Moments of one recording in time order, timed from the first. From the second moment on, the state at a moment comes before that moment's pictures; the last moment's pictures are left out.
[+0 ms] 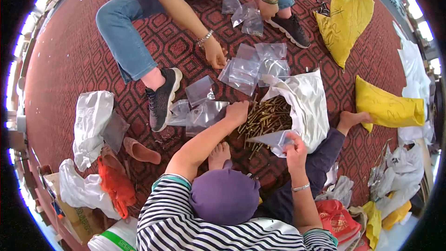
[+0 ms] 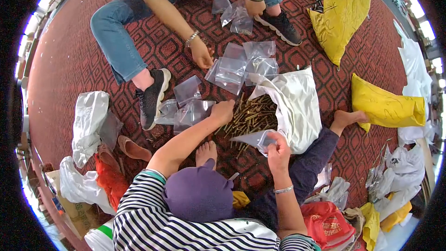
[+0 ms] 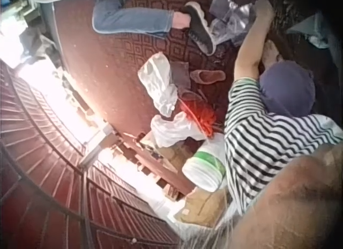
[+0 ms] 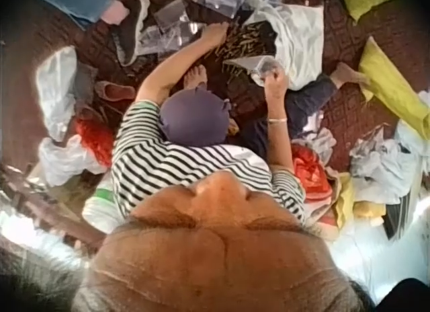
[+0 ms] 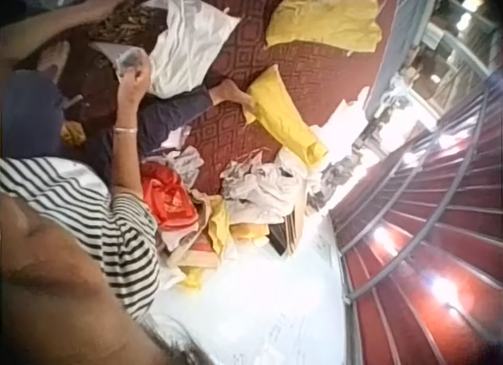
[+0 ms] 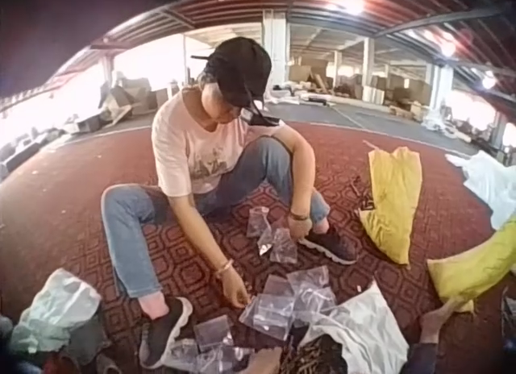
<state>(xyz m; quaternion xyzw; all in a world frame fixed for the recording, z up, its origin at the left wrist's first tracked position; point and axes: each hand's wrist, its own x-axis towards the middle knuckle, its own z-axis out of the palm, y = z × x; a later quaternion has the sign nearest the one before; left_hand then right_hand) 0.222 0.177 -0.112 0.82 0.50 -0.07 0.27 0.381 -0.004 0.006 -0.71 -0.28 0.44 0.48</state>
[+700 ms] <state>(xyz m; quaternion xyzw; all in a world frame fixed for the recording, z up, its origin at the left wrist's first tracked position) 0.186 0.171 -0.101 0.08 0.32 0.34 0.88 0.375 -0.041 0.011 -0.68 -0.28 0.53 0.42</state>
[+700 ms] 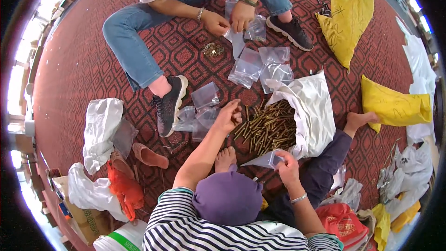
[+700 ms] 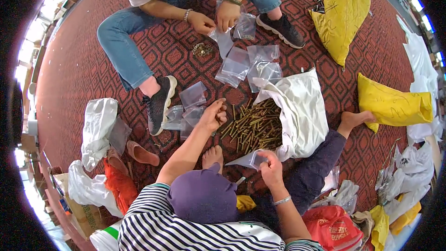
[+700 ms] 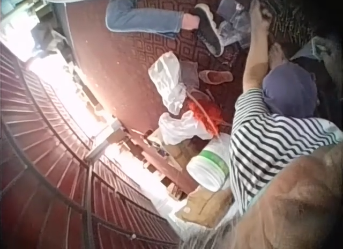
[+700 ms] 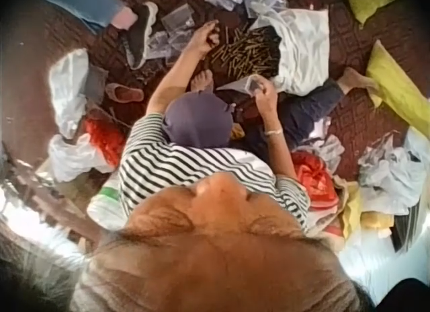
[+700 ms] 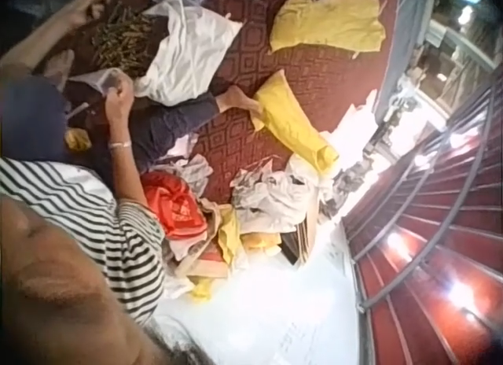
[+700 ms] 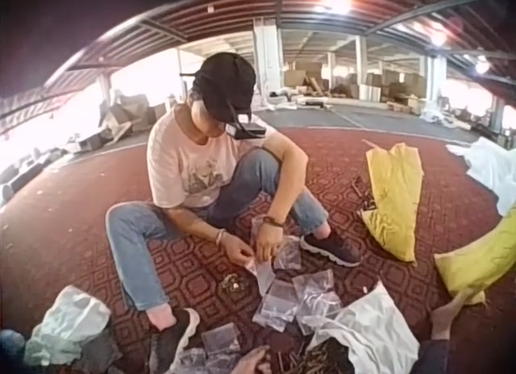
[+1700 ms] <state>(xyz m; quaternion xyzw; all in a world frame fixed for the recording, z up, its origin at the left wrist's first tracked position) 0.258 0.180 -0.136 0.67 0.60 -0.04 0.43 0.380 -0.027 0.002 -0.71 -0.32 0.52 0.35</state>
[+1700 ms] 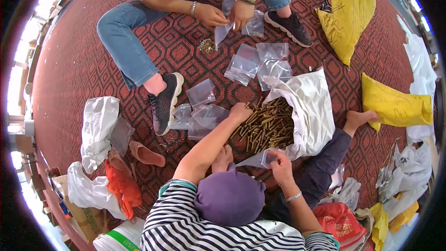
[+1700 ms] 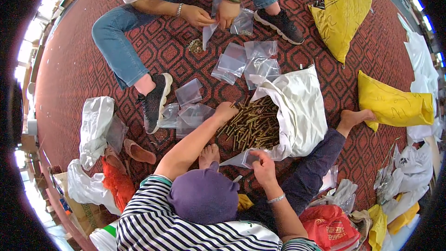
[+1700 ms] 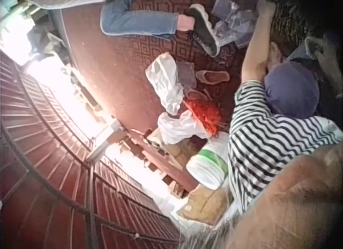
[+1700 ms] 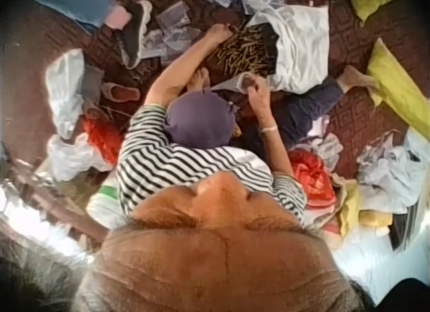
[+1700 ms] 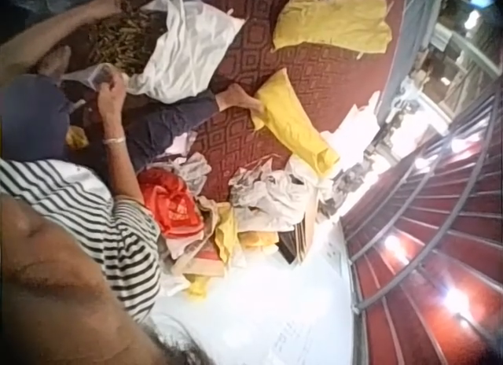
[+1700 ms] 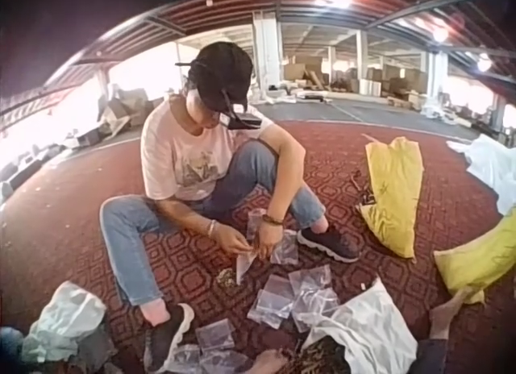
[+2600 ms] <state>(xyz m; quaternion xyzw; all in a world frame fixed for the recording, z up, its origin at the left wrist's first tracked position) 0.186 0.170 -0.107 0.37 0.46 0.21 0.78 0.335 -0.031 -0.019 -0.68 -0.36 0.52 0.36</state>
